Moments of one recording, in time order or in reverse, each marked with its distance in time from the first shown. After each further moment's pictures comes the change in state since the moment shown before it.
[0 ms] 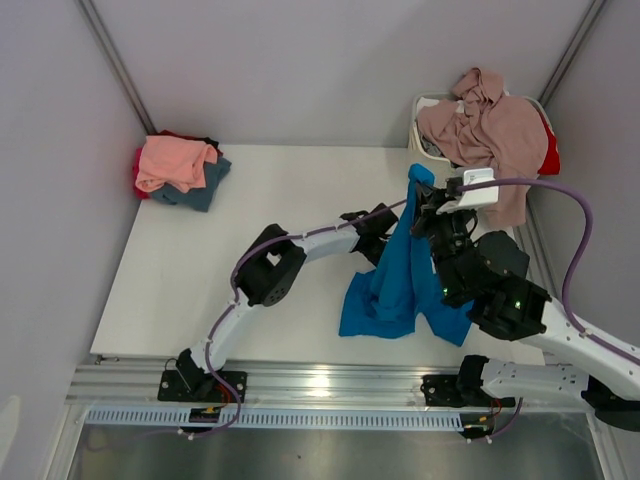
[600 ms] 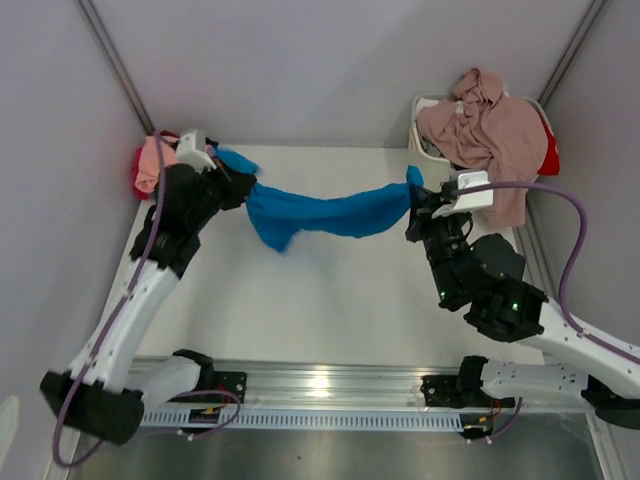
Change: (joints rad) left arm 0.623 -1.215 -0.716 0.254 -0.985 -0.026; right arm 0.027 0.003 -0.006 -0.004 0.001 0.006
